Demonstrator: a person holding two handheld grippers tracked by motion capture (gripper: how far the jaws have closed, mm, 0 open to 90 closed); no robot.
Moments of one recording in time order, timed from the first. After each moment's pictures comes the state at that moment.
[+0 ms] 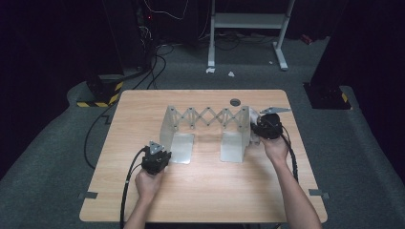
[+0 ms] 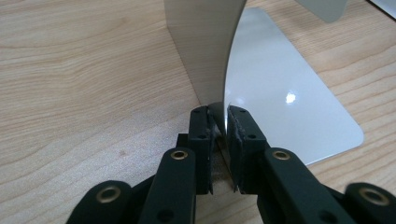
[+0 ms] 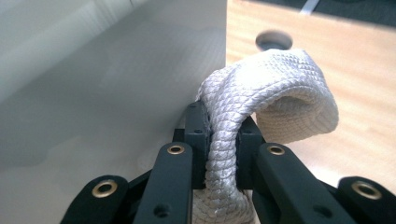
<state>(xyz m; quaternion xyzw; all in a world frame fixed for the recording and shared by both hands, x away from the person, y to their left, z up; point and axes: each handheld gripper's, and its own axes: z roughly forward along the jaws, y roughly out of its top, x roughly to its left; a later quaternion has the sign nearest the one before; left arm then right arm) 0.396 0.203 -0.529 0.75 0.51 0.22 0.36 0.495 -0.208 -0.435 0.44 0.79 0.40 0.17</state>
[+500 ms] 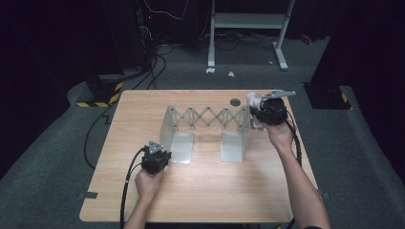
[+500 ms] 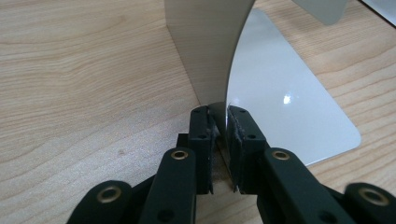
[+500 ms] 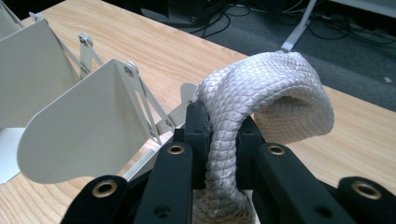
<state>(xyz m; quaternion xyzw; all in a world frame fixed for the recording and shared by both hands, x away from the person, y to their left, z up) 0.397 0.205 -0.529 0.75 0.51 0.22 0.37 0.503 -0.204 -0.377 0.41 0.79 0.40 0.21</state>
